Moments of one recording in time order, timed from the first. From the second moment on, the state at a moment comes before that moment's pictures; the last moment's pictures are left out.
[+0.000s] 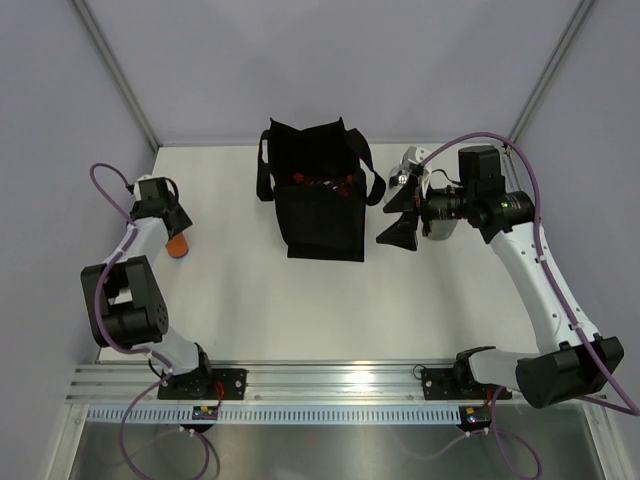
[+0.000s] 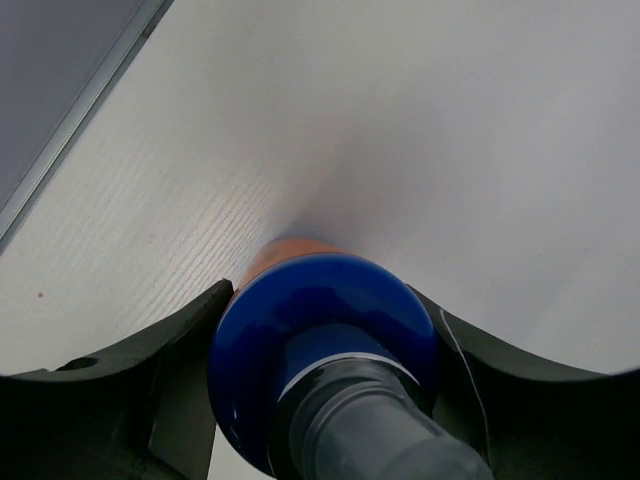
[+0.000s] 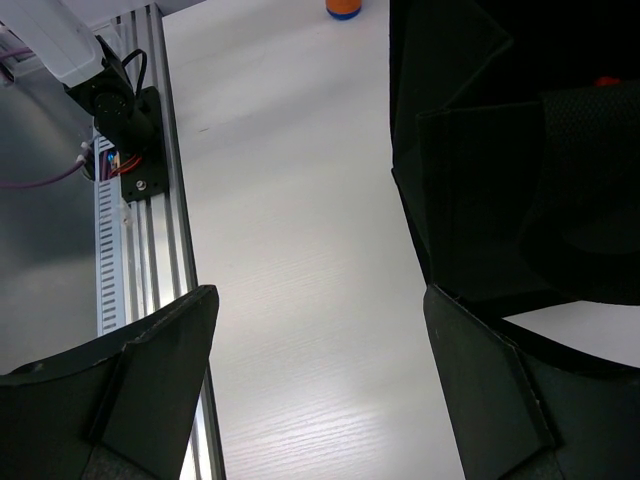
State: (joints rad) left arm 0.22 1.57 1.02 -0.29 -0.27 -0.35; right arm 0.23 1.26 1.36 -0.77 -1.04 -0.43
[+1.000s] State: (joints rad) left arm -0.43 1.10 1.30 -0.23 -0.05 -0.30; right arm 0.16 1.30 1.35 -0.78 -1.04 -0.49
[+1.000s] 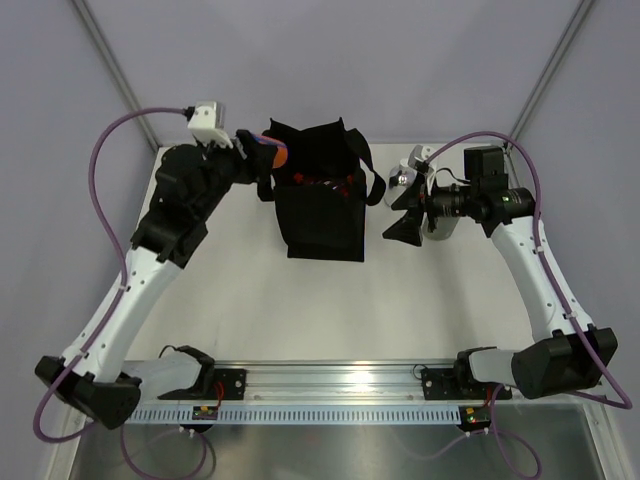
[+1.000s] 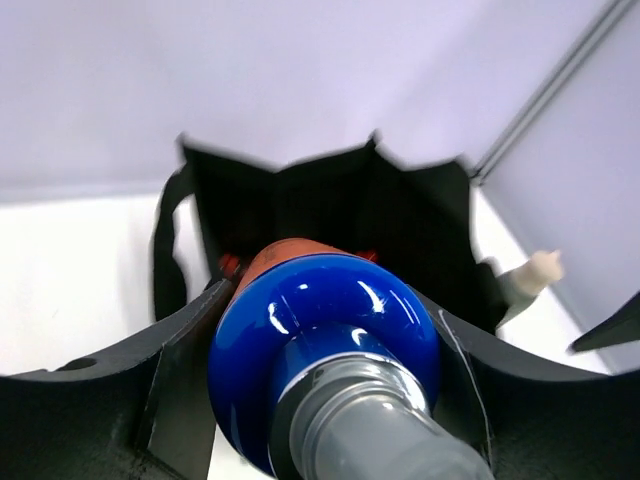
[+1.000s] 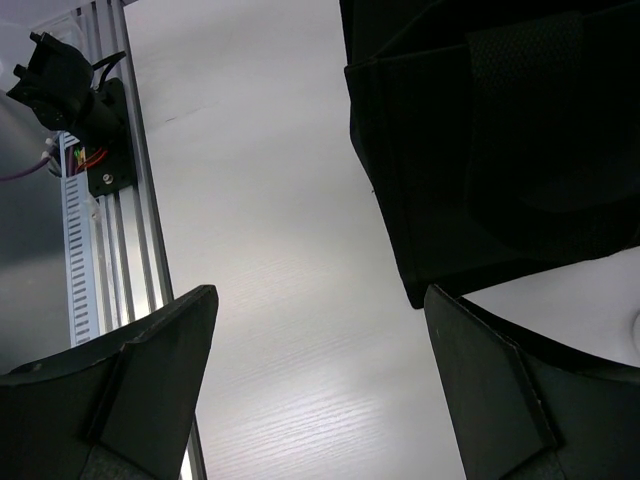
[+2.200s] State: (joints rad) left arm -0.51 1.89 1.70 -0.18 0.16 -0.32; right arm 0.07 1.34 1.33 -0.79 -1.03 -0.49
